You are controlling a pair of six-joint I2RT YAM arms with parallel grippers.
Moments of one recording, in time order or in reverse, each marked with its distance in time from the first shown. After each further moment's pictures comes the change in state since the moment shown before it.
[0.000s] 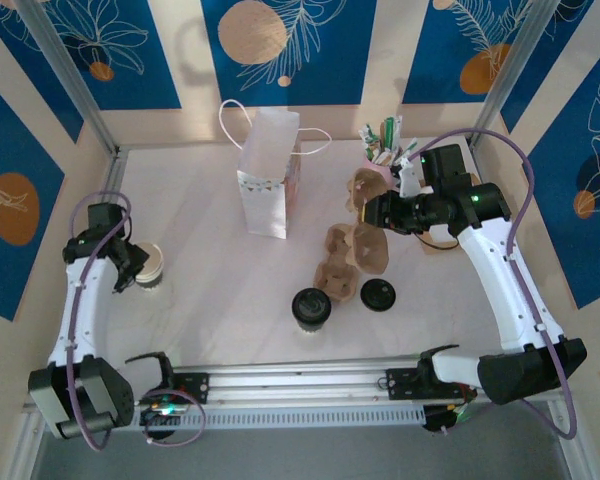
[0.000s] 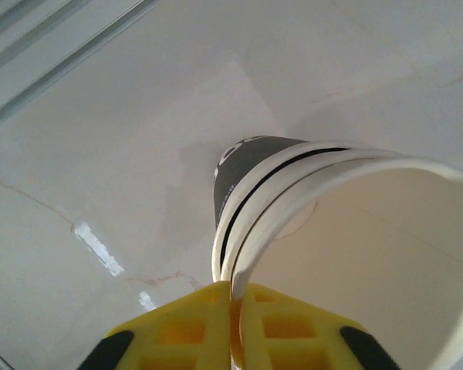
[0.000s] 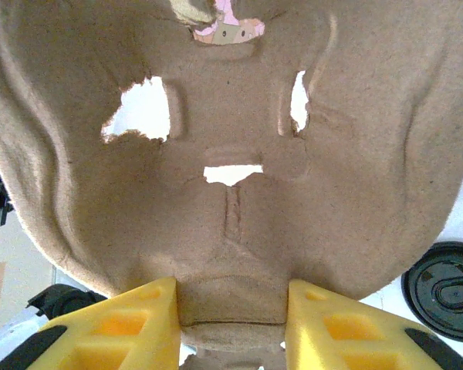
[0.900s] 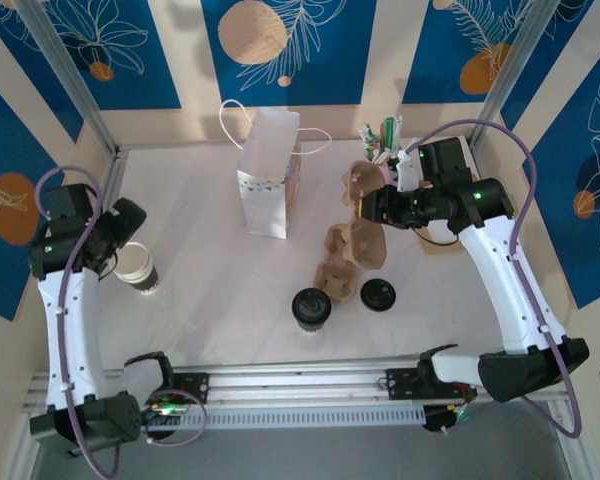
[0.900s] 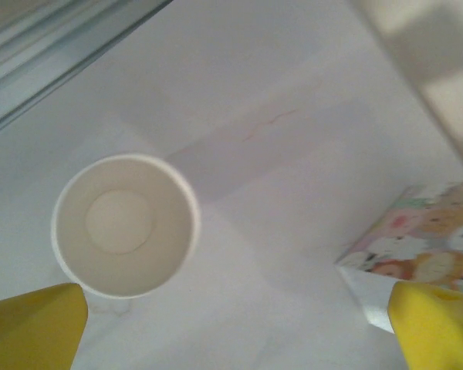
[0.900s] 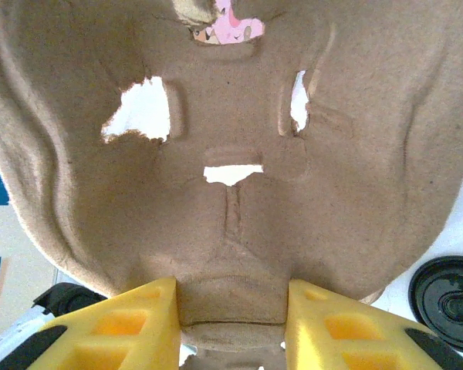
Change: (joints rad) left arm 0.006 -0.085 0.312 -0.031 0.212 0.081; right arm 0.040 0.016 0.080 -0.020 0.023 0.008
